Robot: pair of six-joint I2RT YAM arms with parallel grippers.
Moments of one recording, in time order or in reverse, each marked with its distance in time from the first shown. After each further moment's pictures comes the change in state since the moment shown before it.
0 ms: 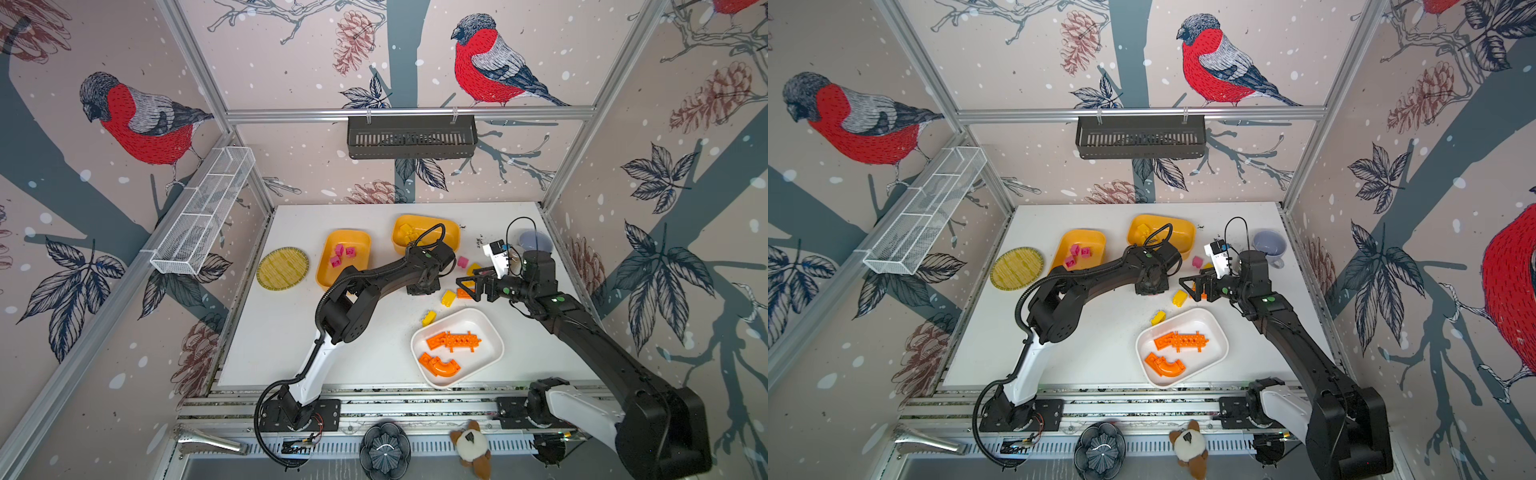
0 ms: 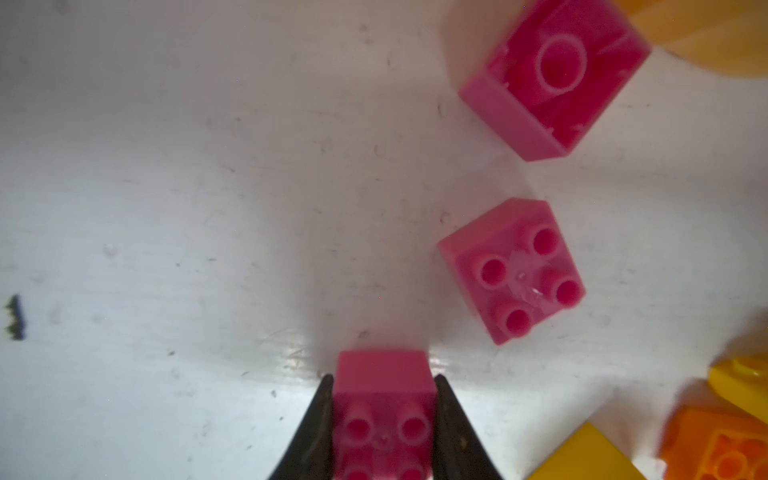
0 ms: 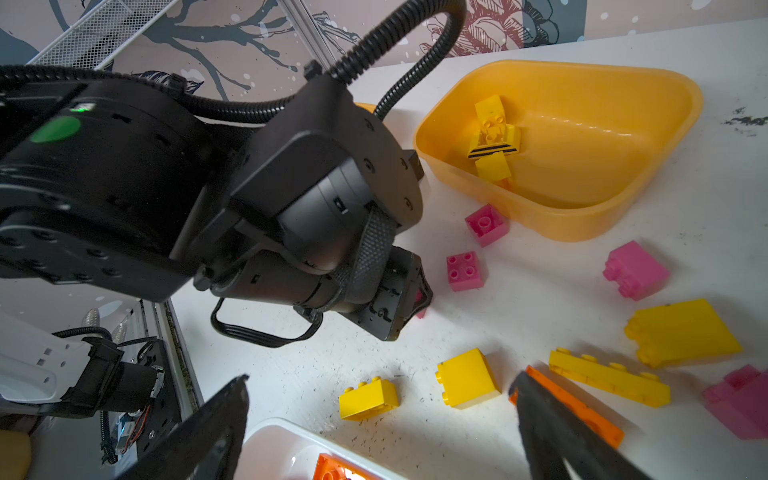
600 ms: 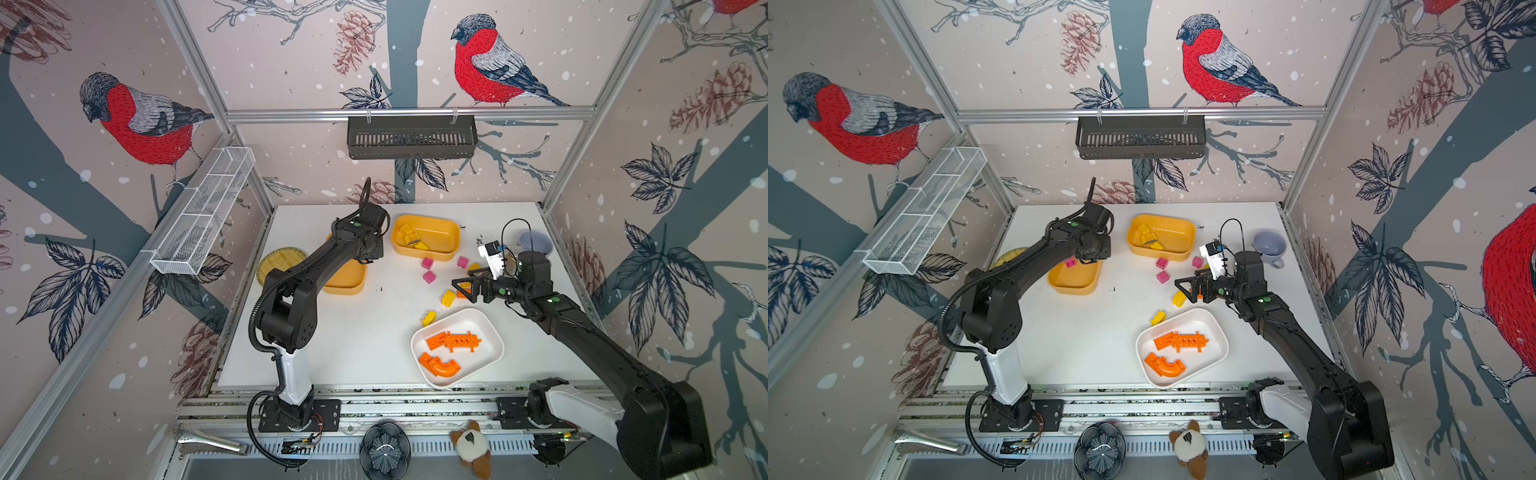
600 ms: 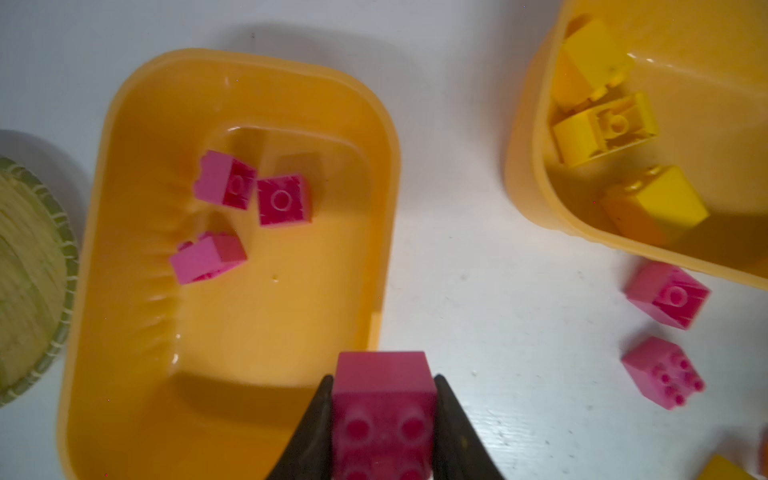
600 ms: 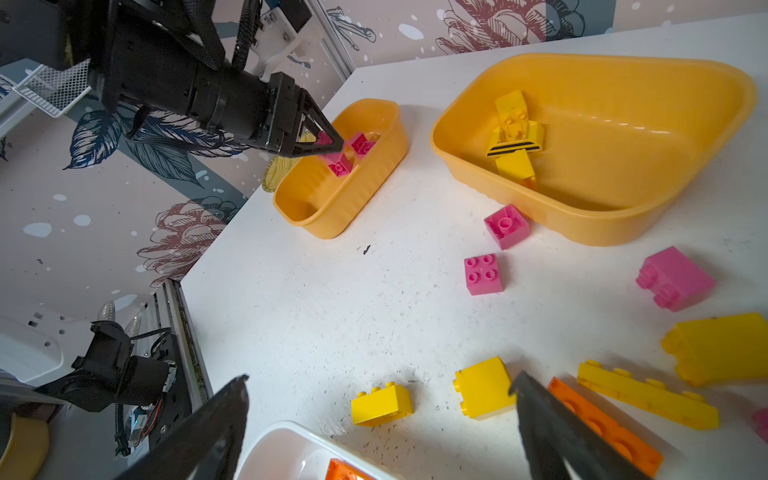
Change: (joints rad) left arm 0.424 -0.343 -0.208 0.076 0.017 0.525; right arm 0.048 0.023 -0.013 0.053 -0.005 0.026
